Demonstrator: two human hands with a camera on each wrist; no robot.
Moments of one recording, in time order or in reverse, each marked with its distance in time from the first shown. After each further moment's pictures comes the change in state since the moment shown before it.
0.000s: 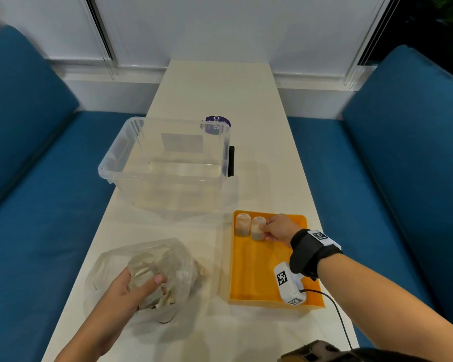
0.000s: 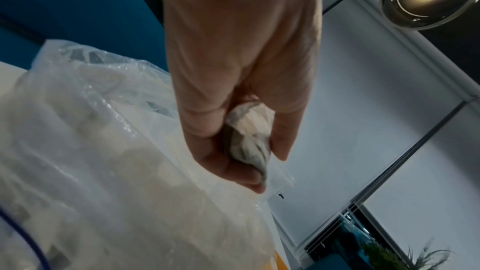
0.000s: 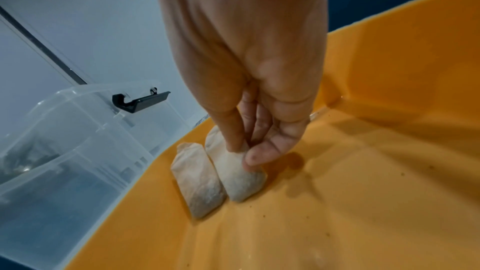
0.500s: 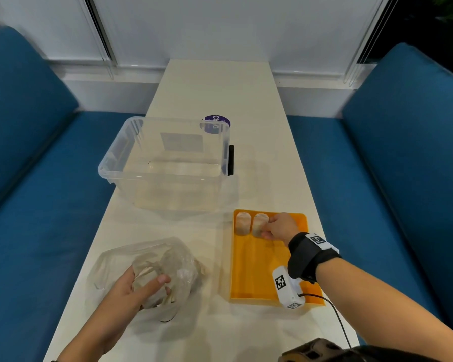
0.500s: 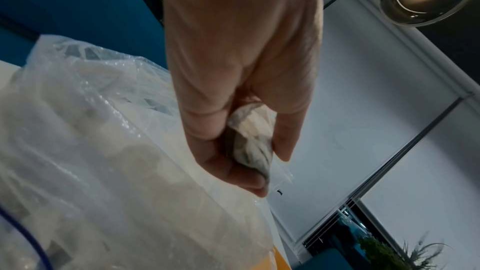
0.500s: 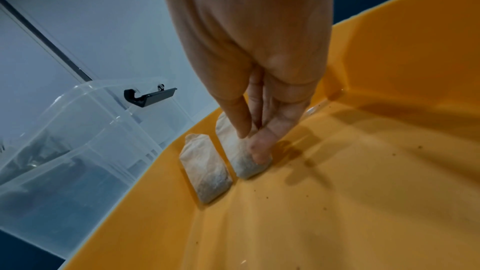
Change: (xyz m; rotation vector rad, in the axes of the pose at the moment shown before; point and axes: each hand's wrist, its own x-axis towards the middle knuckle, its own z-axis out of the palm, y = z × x) left_hand 0.000 0.001 0.002 0.001 -0.029 -0.010; right_hand 0.006 0.009 0.004 -0.141 0.127 -0.052
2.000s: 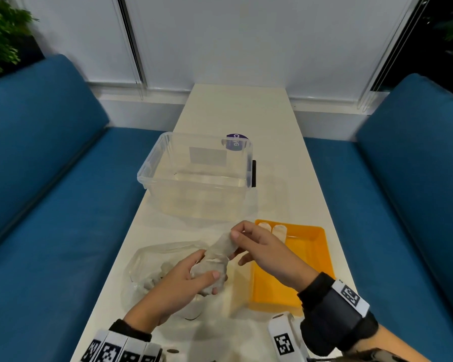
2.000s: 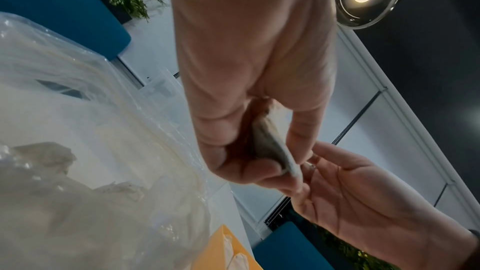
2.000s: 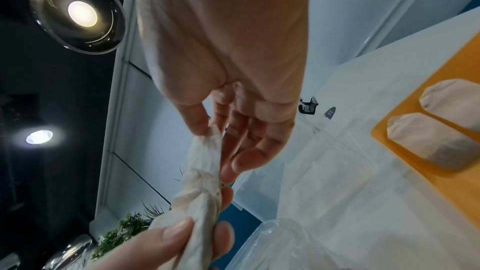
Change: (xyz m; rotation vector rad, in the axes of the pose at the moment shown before) left_hand -0.007 0.026 0.023 0.168 -0.186 0.126; right_hand -0.171 -0.084 0.027 0.404 -0.419 -0.567
